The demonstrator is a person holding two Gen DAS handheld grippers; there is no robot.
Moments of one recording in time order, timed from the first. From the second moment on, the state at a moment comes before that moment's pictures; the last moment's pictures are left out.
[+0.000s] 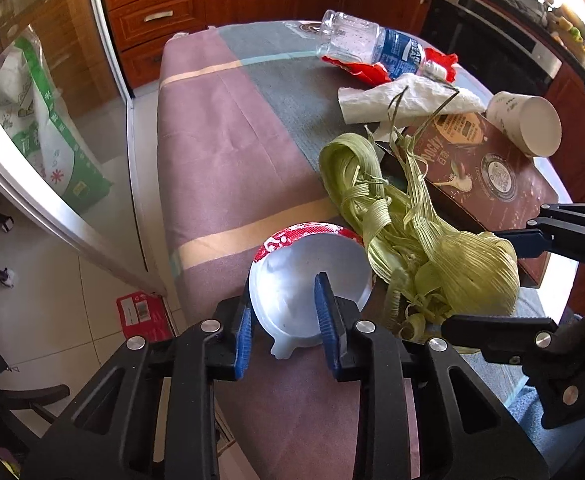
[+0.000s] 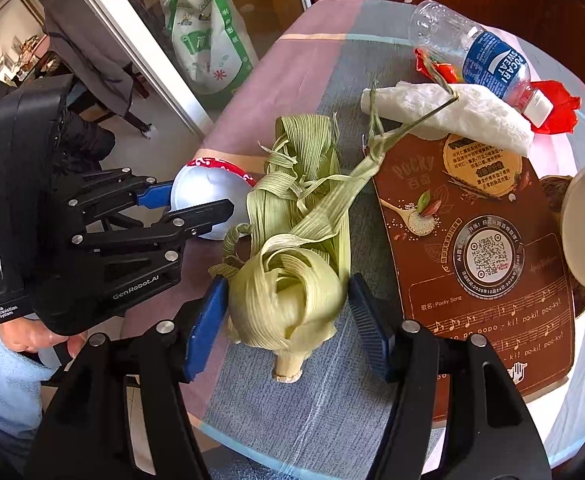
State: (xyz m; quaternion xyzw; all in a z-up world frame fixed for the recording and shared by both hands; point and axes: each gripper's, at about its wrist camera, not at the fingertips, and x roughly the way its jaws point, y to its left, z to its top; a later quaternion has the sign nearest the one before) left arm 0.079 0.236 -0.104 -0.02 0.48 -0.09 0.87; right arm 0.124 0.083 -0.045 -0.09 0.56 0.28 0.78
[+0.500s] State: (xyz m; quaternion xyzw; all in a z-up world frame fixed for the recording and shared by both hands) left arm 0.051 0.244 -0.085 -0.06 0.47 -0.03 0.88; right arm 0.124 0.071 -0.050 -0.07 0.56 0.29 0.78
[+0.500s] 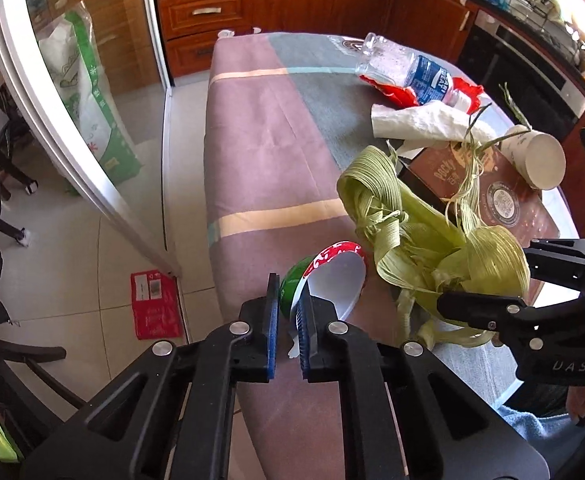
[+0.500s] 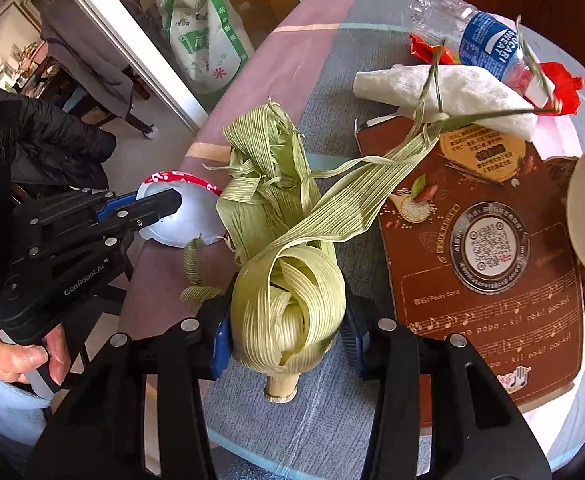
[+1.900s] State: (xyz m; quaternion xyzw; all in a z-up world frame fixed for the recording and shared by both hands) left arm 0.153 -0.111 0.044 0.03 0.41 -0.27 0.87; right arm 0.154 -0.319 0.068 0.14 0.41 0.08 0.90
